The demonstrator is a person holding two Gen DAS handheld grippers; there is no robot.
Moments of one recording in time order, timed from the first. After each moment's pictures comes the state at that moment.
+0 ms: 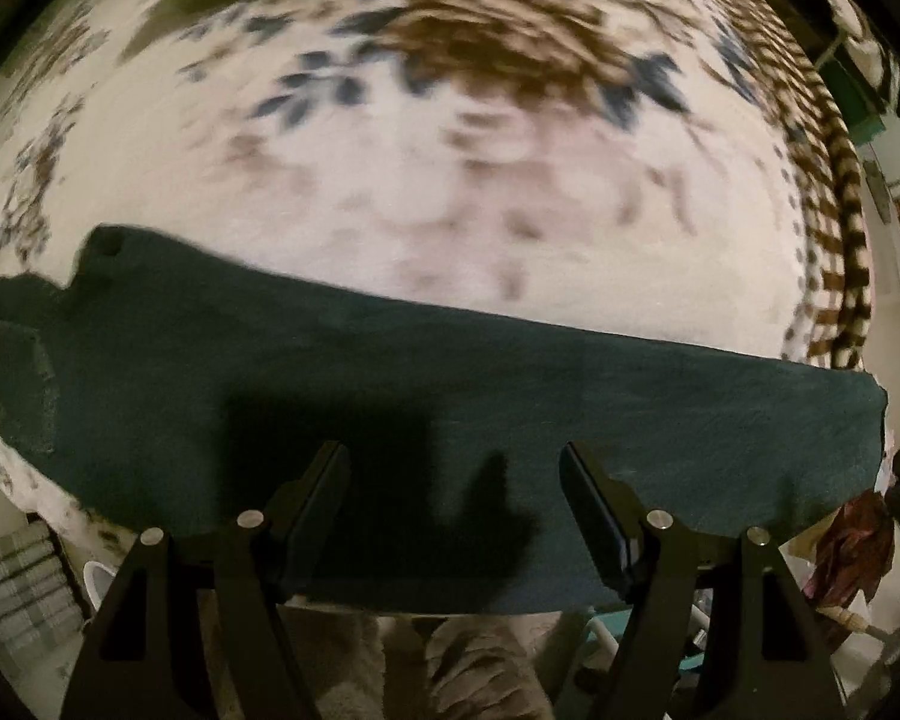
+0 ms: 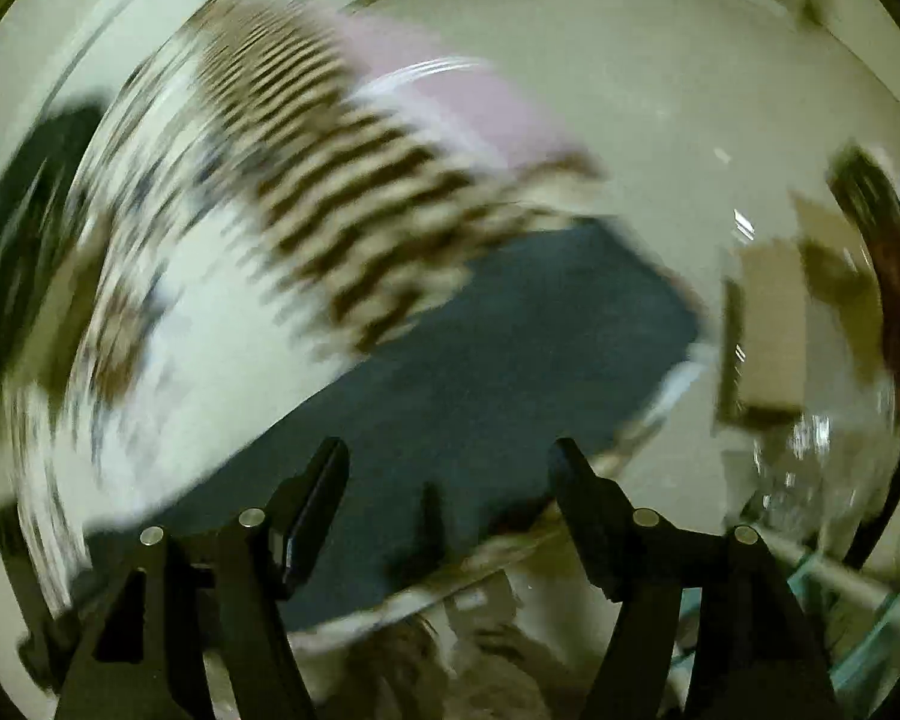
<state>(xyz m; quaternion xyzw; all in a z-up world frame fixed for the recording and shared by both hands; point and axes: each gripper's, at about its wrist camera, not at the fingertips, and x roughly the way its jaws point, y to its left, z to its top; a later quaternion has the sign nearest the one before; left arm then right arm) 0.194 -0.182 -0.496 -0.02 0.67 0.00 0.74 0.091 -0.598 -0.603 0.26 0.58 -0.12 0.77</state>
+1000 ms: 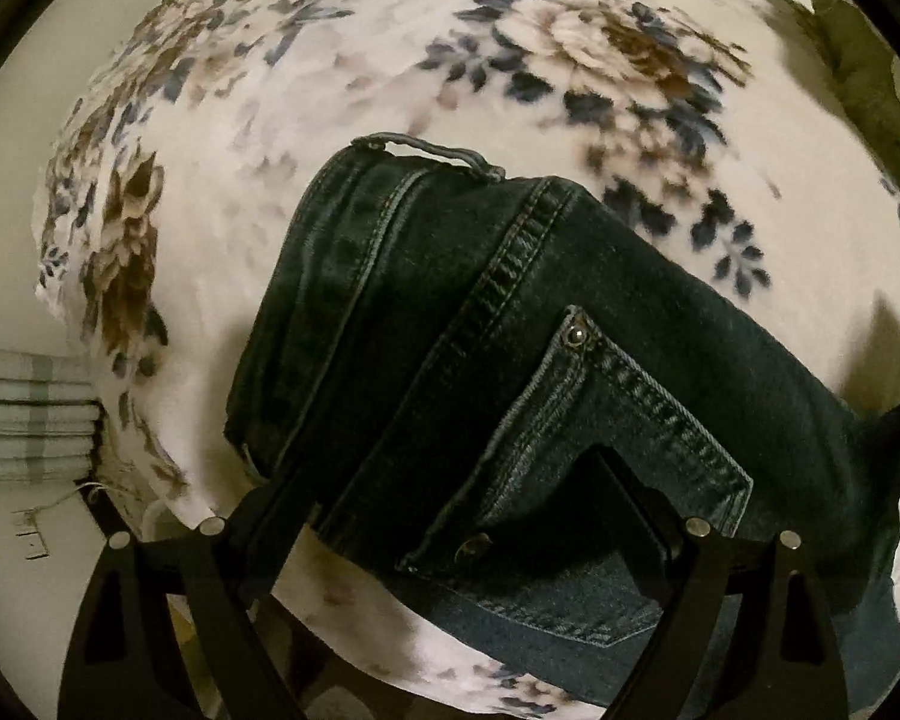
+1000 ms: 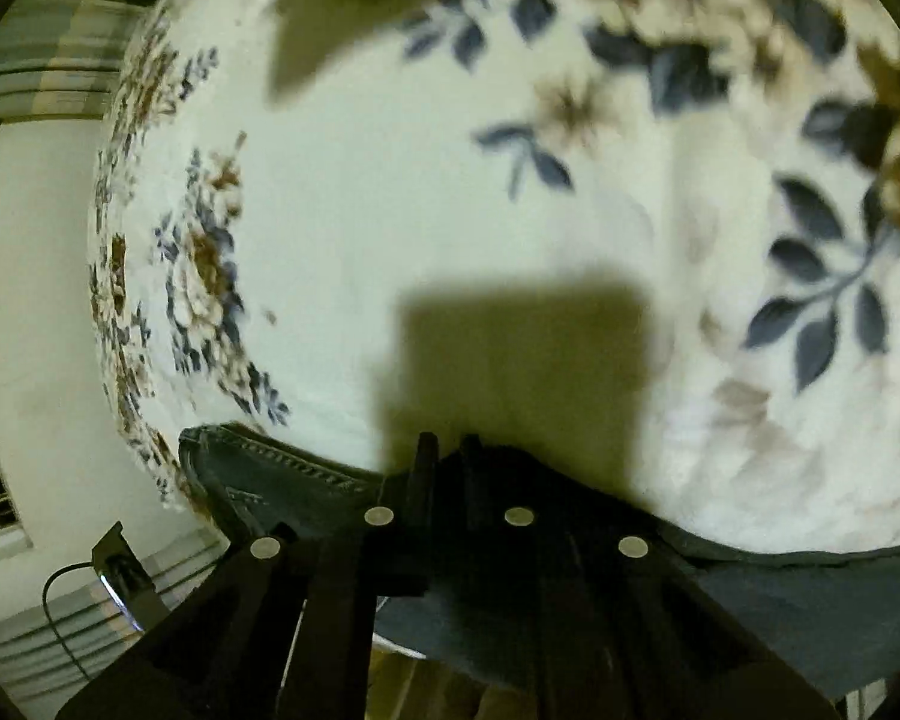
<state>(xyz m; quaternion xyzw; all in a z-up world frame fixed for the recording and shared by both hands) 0.194 0.219 -0.529 -0.15 0.64 0.25 0.71 0.309 -0.112 -0.650 0.17 0.72 0.17 0.65</state>
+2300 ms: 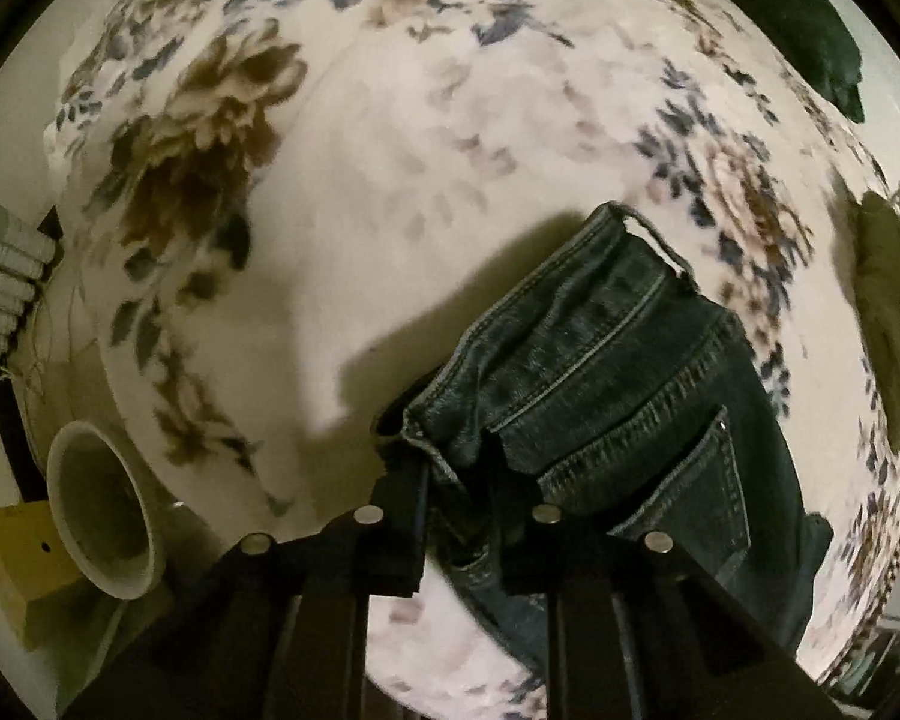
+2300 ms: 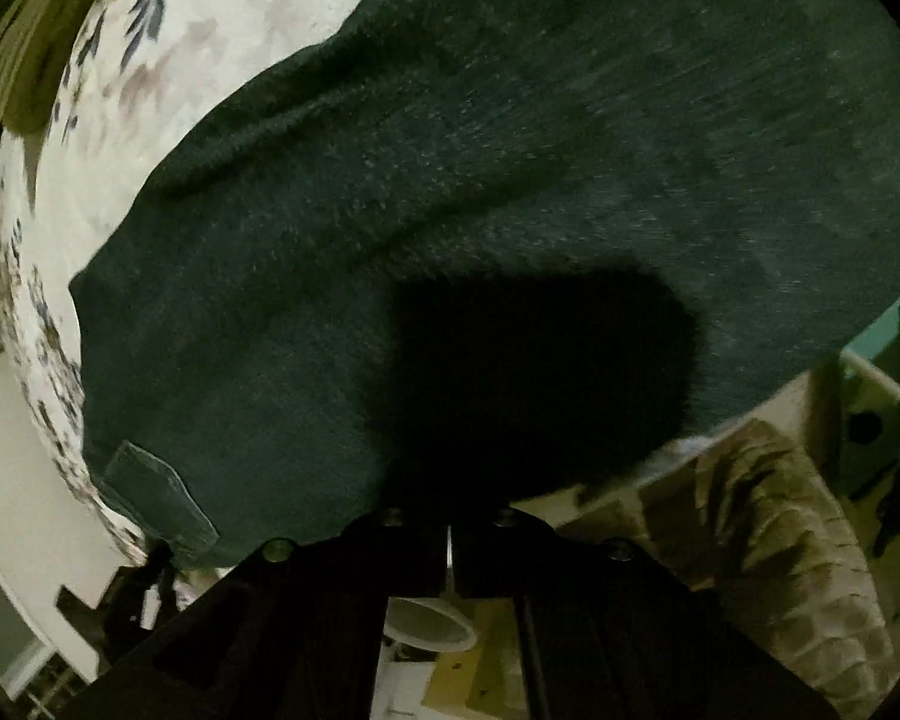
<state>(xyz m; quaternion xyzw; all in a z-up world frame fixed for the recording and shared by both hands) 0.100 0.345 -0.541 -0.32 0.55 0.27 0.72 0.114 -0.232 -0.715 0.33 0.74 -0.07 0.58</state>
